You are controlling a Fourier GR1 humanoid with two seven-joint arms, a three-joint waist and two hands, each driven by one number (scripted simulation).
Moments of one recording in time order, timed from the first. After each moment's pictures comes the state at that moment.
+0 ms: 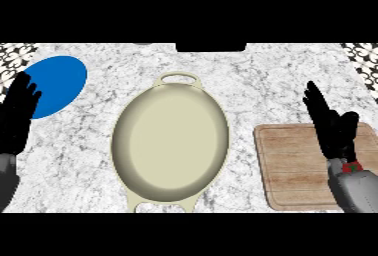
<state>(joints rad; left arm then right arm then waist) -0.21 0.58 -0.04 -1.41 0.40 0.32 0.14 -0.22 -0.40 0.14 -1.37 -0.17 -0.22 0.08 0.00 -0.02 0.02</state>
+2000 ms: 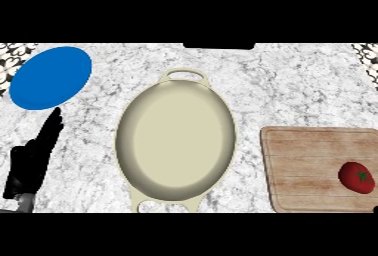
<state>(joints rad) 0.01 0.55 -0.19 -1.52 0.18 0.29 0.08 0.29 -0.96 -0.03 -1.90 -0.04 -0.18 1.04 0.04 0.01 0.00</state>
